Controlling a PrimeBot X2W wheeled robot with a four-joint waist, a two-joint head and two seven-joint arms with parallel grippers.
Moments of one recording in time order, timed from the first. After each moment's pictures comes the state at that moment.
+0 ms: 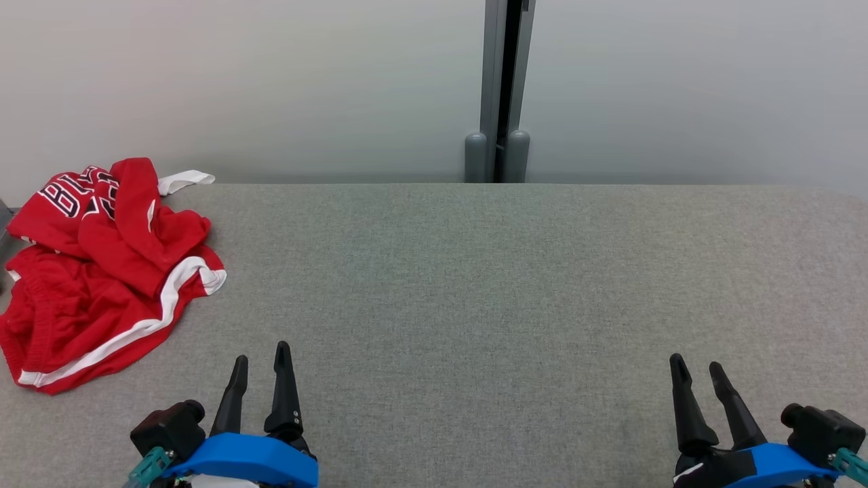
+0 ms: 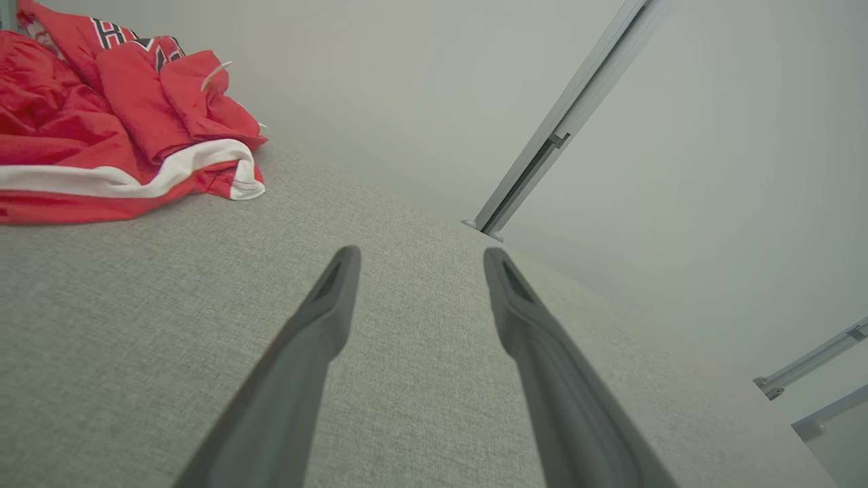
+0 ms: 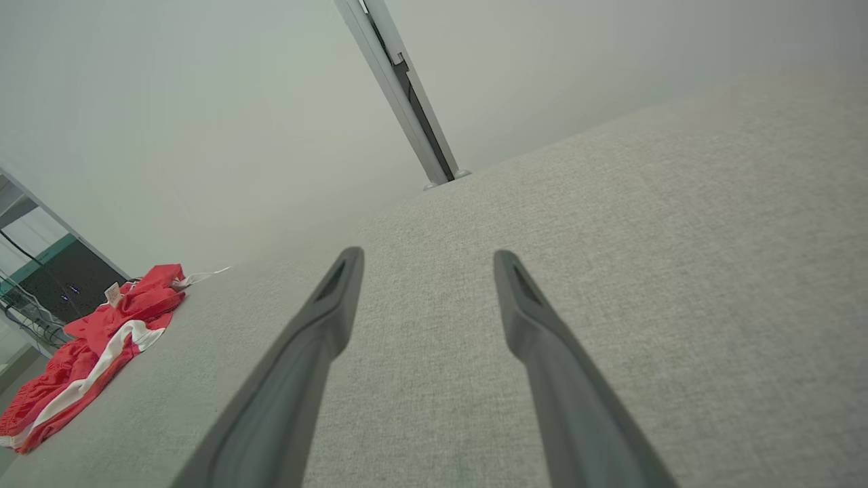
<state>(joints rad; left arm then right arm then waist) -0.02 0.04 -0.14 0.25 -0.58 -0.02 -0.15 0.02 -0.04 -0.03 0.23 0.48 0.13 -0.15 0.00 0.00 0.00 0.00</state>
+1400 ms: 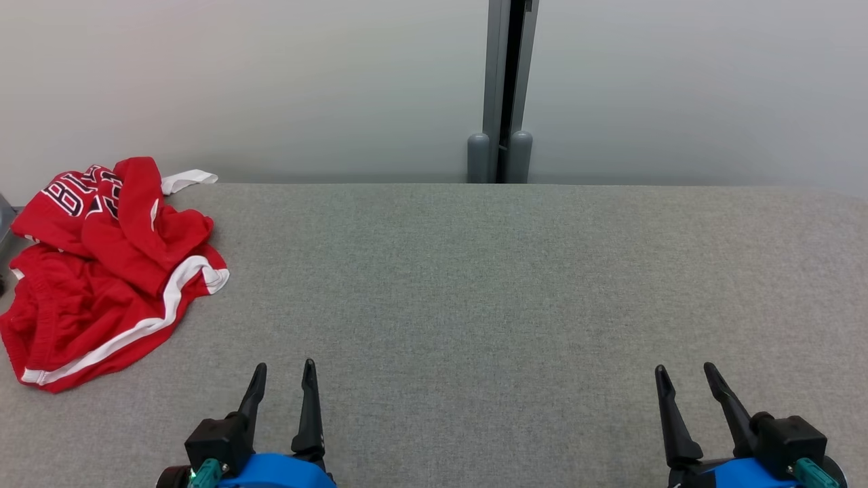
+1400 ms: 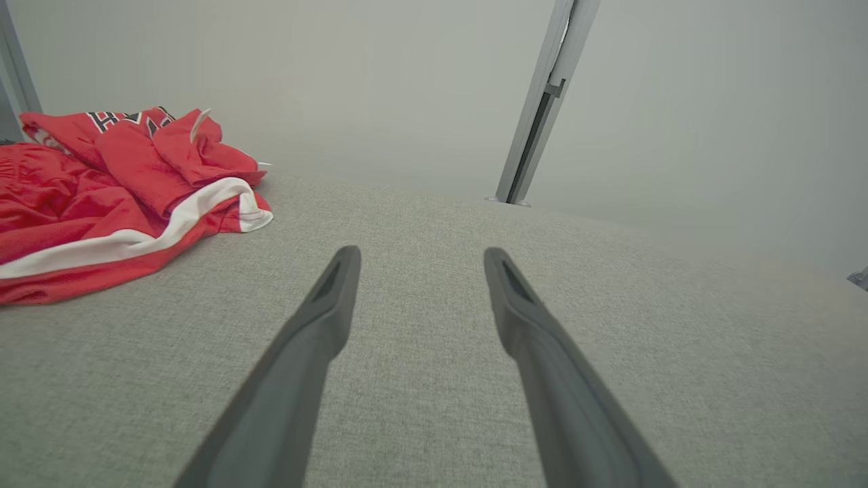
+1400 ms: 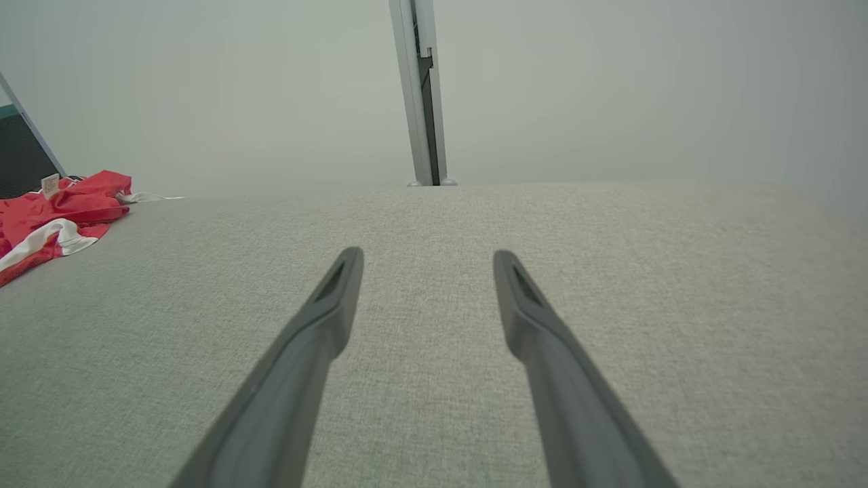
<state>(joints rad) -0.02 0.05 -0.19 0.35 -0.30 -0.01 -0.24 0.02 -0.05 -0.02 0.26 0.15 0.13 -0.24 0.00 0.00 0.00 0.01</state>
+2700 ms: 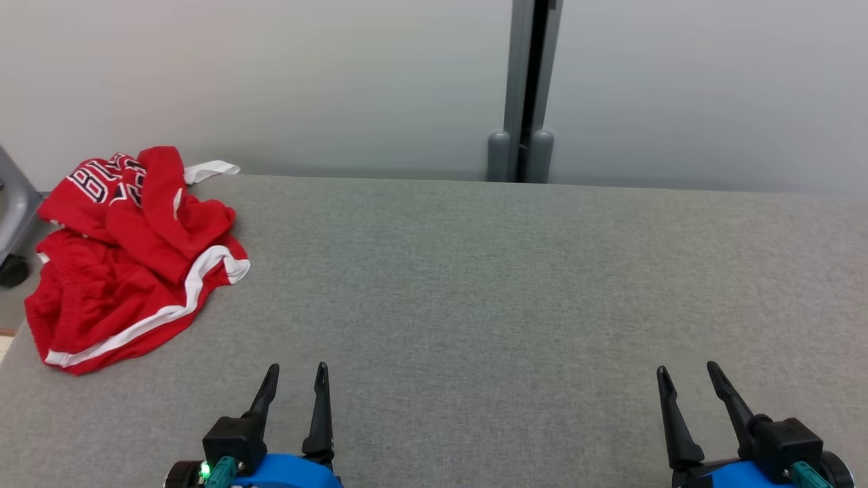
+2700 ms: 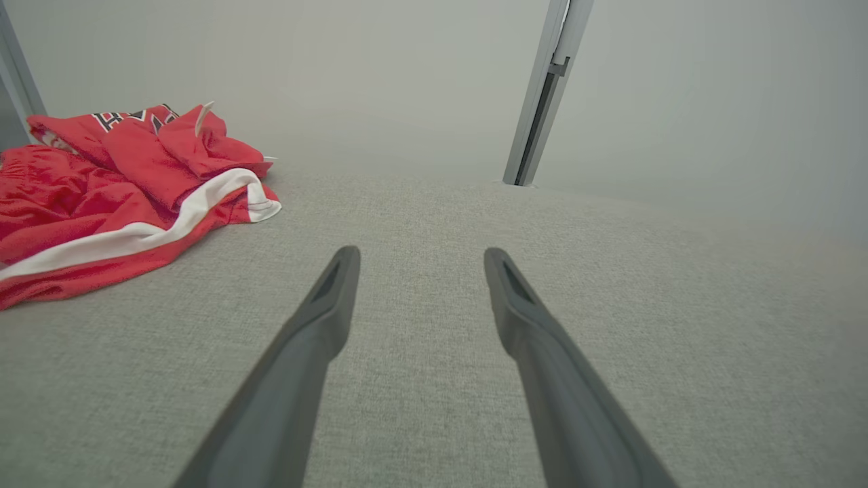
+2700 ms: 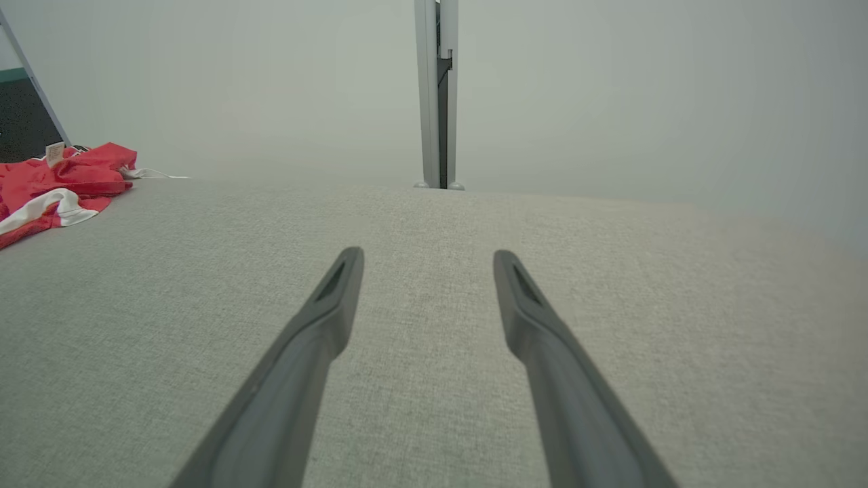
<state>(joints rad) -0.05 0.05 -0.21 0.42 -0.25 -0.02 -0.26 0.03 -0.05 -0.04 0.26 0.06 0.13 -0.26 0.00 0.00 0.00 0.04</state>
